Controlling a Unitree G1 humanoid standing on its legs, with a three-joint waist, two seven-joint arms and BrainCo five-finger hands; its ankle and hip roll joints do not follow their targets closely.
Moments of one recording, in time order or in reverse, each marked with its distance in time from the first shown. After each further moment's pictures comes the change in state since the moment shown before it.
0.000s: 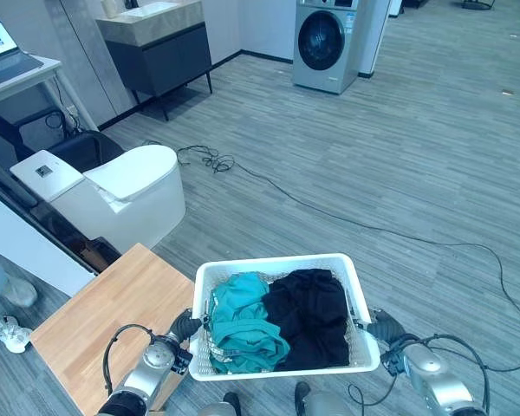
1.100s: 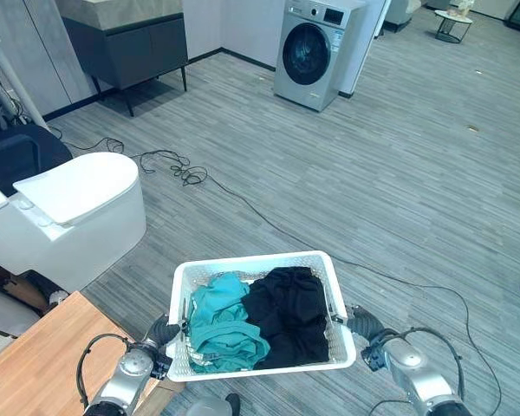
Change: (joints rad) left arm 0.132 0.043 0.132 -0.039 -0.031 -0.007 -0.007; right arm -0.050 0.074 0.049 0.001 -0.040 -0.002 0.042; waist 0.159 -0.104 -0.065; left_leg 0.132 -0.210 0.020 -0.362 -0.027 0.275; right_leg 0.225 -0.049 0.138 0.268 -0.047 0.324
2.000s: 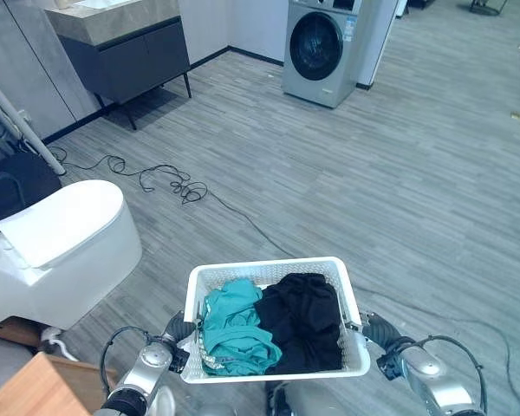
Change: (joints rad) left arm -0.114 -0.055 -0.088 0.119 0.014 -0.001 0.039; right arm 0.031 -0.082 -0.008 -0.024 0.084 -0.010 0.008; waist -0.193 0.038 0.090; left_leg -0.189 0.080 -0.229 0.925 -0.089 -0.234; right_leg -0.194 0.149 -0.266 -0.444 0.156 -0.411
